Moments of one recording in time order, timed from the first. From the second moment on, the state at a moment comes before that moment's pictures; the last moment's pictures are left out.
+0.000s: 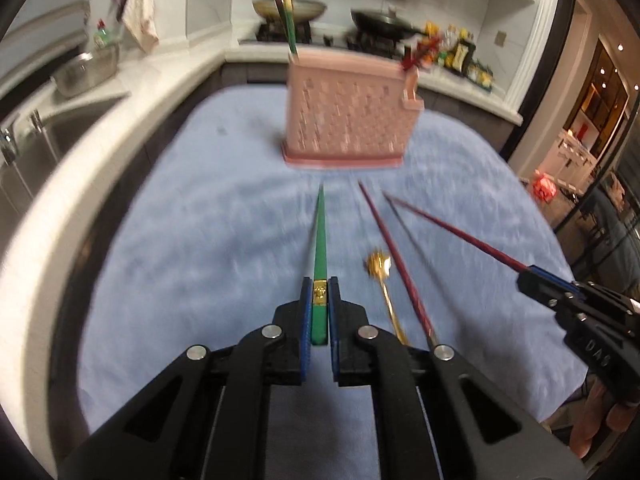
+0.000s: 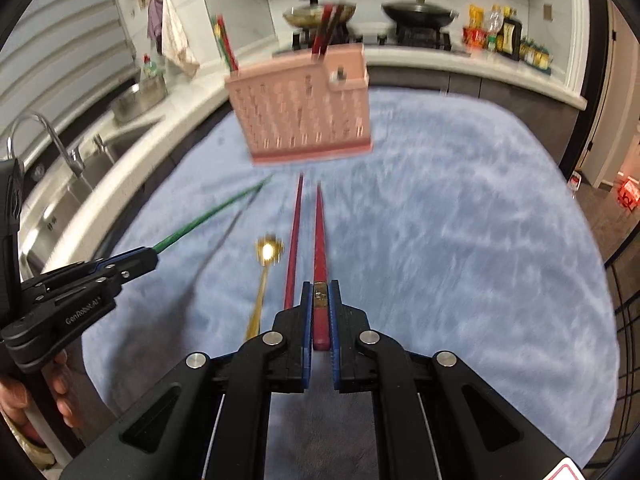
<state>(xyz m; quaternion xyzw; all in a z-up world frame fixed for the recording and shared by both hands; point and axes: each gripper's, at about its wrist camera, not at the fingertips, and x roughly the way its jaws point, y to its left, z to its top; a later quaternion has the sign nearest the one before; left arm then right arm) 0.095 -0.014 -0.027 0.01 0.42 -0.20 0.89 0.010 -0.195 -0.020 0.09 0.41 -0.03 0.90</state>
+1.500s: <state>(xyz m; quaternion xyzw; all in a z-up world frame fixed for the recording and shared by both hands) 0.306 -0.080 0.142 -0.03 0.23 -0.21 0.95 0.252 -0.256 0.134 0.15 0.23 -0.03 0.96</state>
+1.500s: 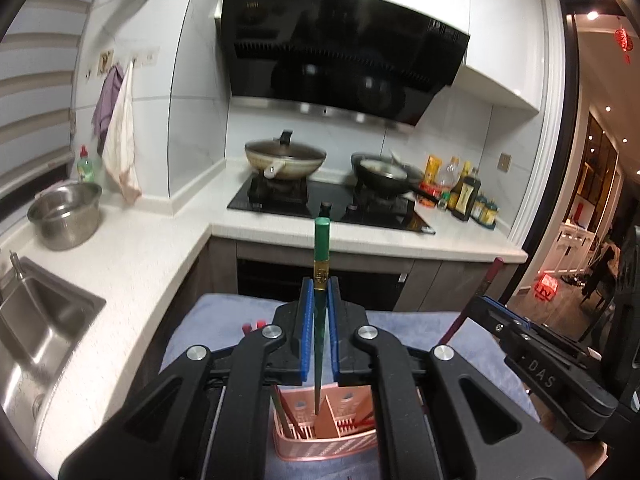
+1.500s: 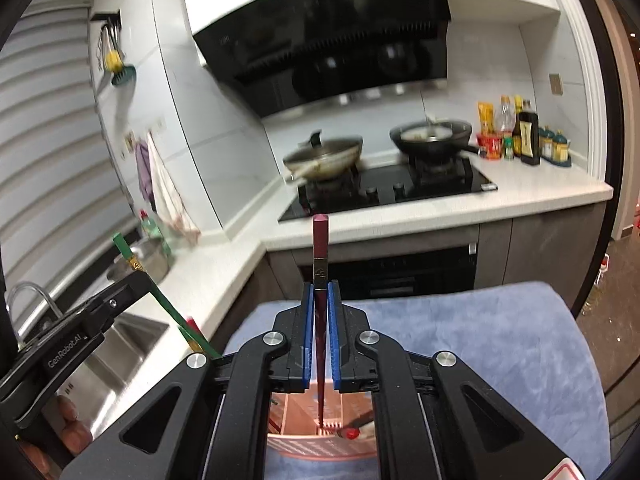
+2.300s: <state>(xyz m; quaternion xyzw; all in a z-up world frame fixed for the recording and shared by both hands) 0.239 -0.053 0.113 -0.03 0.27 -0.18 0.95 0.161 -0.236 0.114 0.09 0.25 -0.04 0.96</state>
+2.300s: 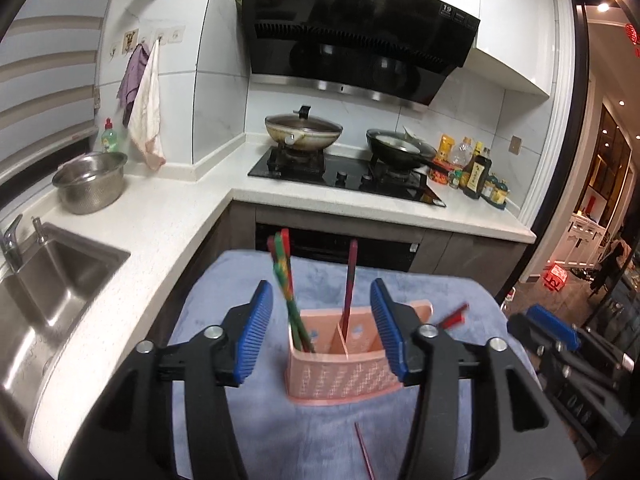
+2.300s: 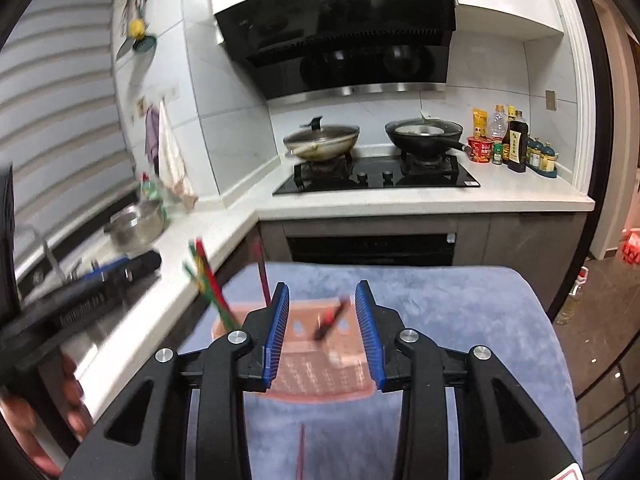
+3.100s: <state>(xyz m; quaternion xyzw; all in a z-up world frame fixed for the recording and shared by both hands) 0.121 -0.030 -0.068 0.03 0.45 -0.14 0.88 0.018 -0.151 -0.081 0.03 0.45 0.00 0.89</state>
